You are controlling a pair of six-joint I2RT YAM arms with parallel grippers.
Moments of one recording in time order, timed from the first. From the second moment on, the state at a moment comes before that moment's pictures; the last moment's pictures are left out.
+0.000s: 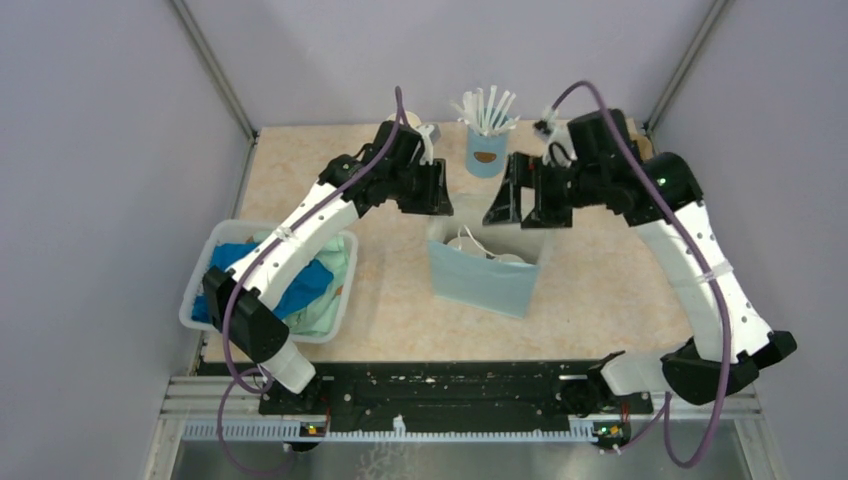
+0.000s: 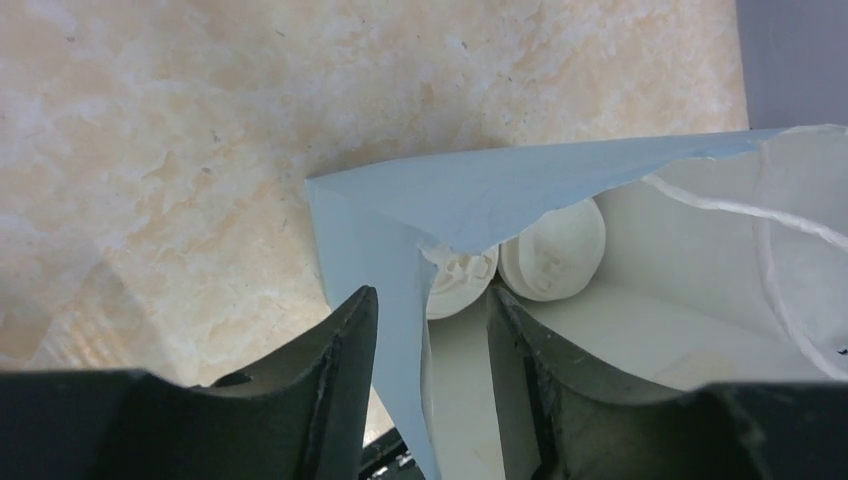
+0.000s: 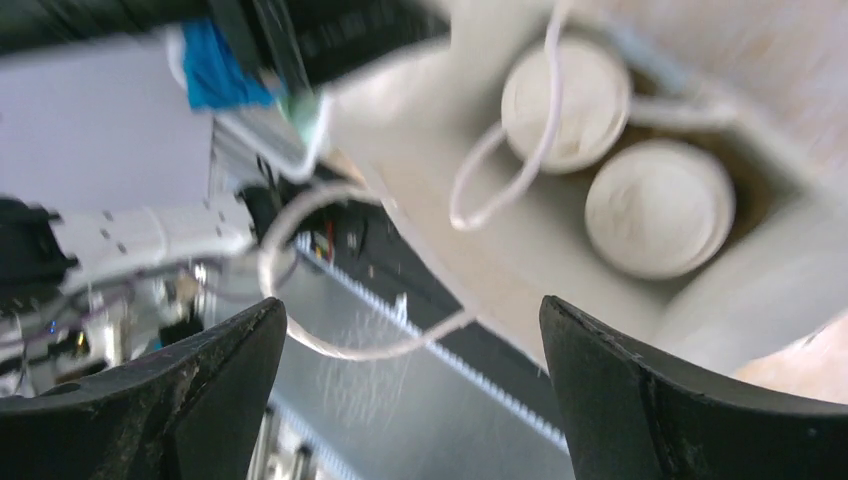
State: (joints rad) left arm -0.64 1.61 1.68 -0.83 0.19 -0.47; right arm 0.54 1.32 1.72 -1.26 -0.41 0.52
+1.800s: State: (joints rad) left arm -0.58 1.28 1.67 -0.88 0.08 -0.40; right arm 0.45 2.25 2.35 -0.28 0.00 -0.27
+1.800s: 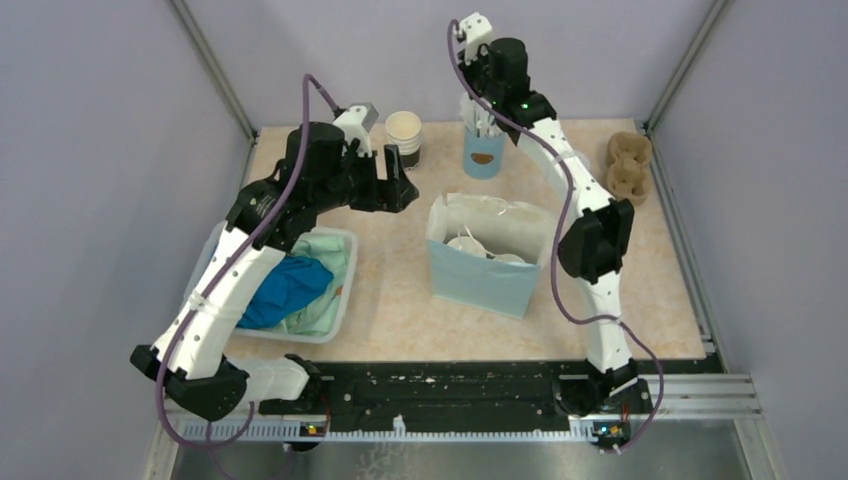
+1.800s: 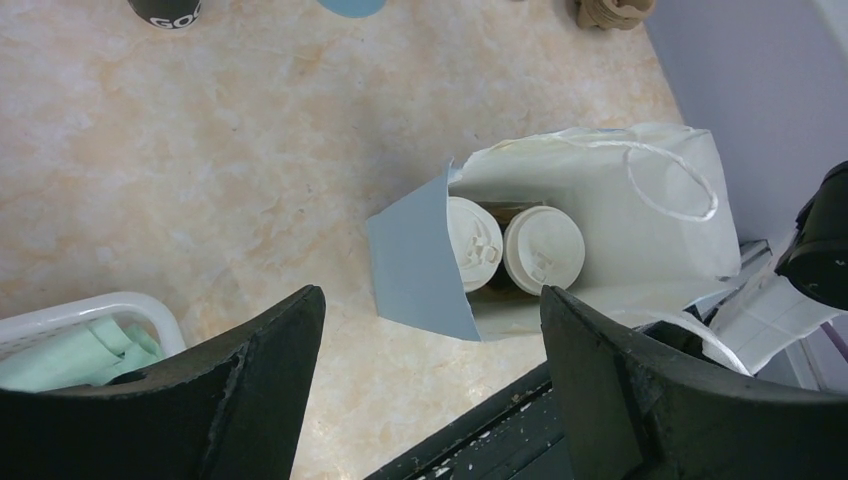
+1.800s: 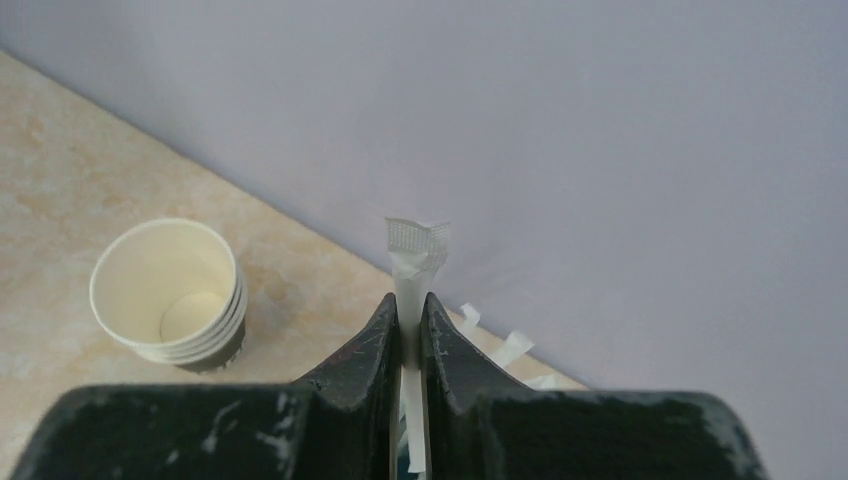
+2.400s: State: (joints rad) left arm -0.58 1.08 1.54 -0.89 0.20 -0.42; right arm 0.52 1.30 1.80 -0.27 -0.41 0.10
